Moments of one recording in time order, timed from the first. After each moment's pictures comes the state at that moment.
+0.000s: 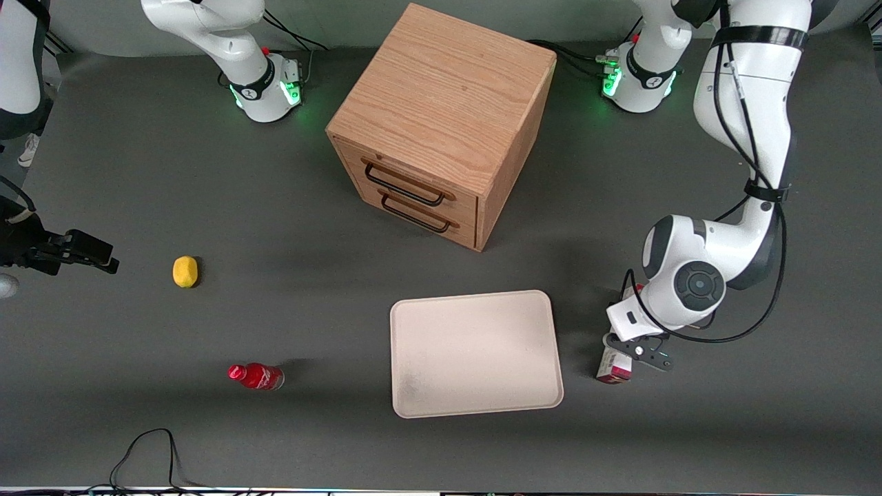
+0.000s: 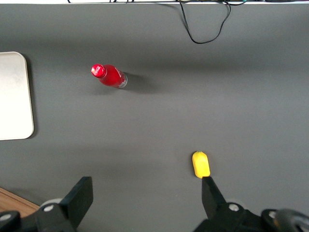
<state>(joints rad) -0.22 0.64 0.01 -1.58 0.05 2.18 0.20</state>
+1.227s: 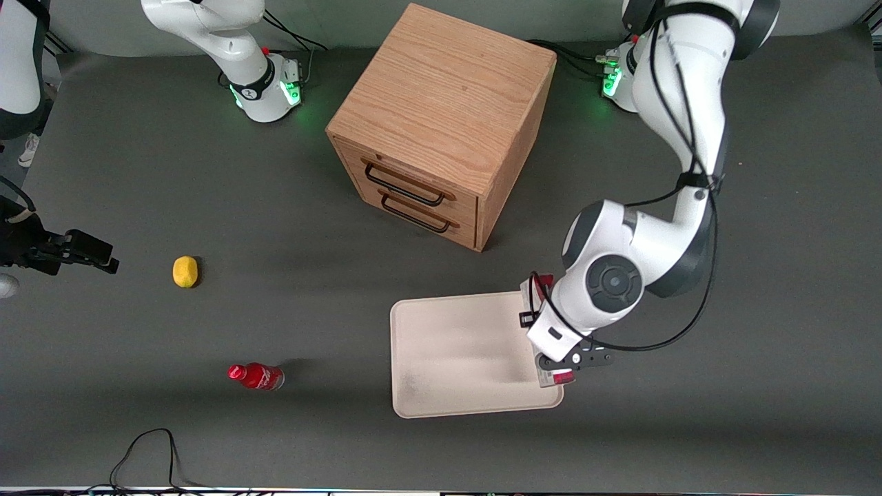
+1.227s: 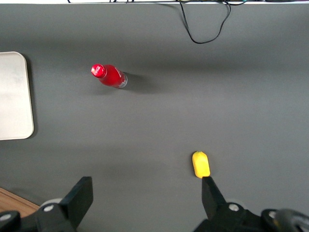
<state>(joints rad) -0.46 0.82 0.04 -1.14 -0.10 1.95 -0.48</state>
